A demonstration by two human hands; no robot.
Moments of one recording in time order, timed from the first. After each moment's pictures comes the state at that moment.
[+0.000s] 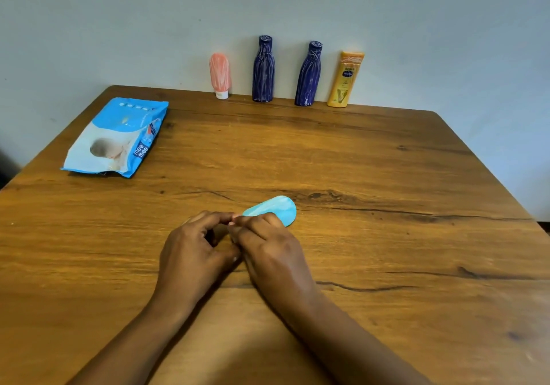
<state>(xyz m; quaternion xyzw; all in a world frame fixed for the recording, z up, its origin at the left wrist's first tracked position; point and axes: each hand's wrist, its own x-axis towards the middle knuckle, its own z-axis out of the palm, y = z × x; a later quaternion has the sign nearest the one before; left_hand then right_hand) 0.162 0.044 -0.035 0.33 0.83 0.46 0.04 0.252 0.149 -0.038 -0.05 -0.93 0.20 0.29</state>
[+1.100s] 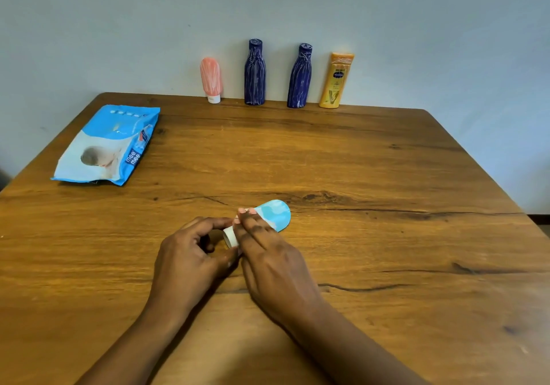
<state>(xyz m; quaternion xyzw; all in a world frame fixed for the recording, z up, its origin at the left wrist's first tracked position) 0.162 0.044 -0.035 0.34 0.81 0.47 0.05 0.260 0.150 -0.040 -0.09 -0.95 0.17 0.23</state>
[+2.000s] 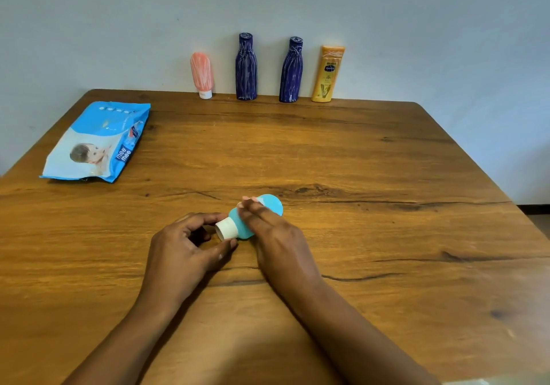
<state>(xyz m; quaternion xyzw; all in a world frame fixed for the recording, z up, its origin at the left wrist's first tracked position) 0.163 0.043 -0.032 0.32 0.82 0.47 0.07 0.261 0.169 -0.045 -0.12 -0.94 0.18 0.26</state>
